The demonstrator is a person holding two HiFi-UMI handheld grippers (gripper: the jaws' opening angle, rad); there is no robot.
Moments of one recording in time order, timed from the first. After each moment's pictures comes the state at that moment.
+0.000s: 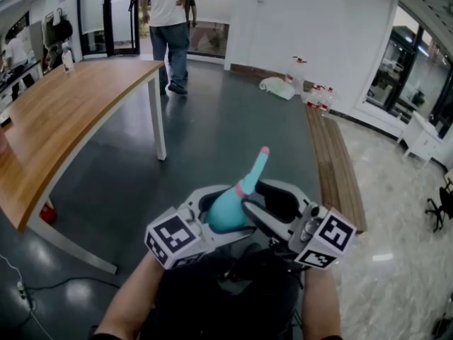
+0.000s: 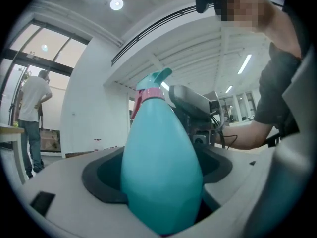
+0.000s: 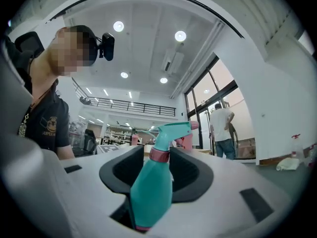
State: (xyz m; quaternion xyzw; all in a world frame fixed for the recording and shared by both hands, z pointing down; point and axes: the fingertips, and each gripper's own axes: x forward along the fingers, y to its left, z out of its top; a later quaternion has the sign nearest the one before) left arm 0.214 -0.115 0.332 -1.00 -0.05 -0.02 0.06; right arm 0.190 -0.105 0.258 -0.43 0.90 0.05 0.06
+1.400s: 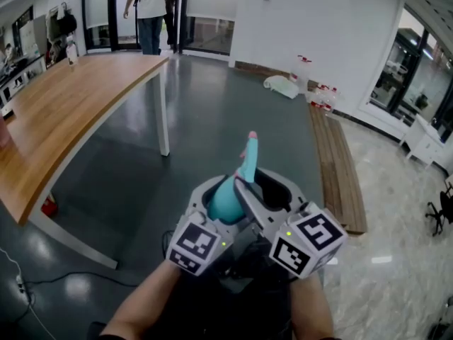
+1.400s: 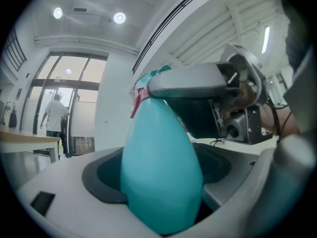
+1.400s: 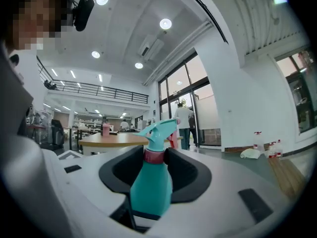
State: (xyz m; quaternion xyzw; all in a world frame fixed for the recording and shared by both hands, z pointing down) left arm 0.215 -0.150 0.332 -0.99 0.13 0.00 0.06; right arm 0.186 -0.143 0.257 -0.59 0.80 -0.02 0.00
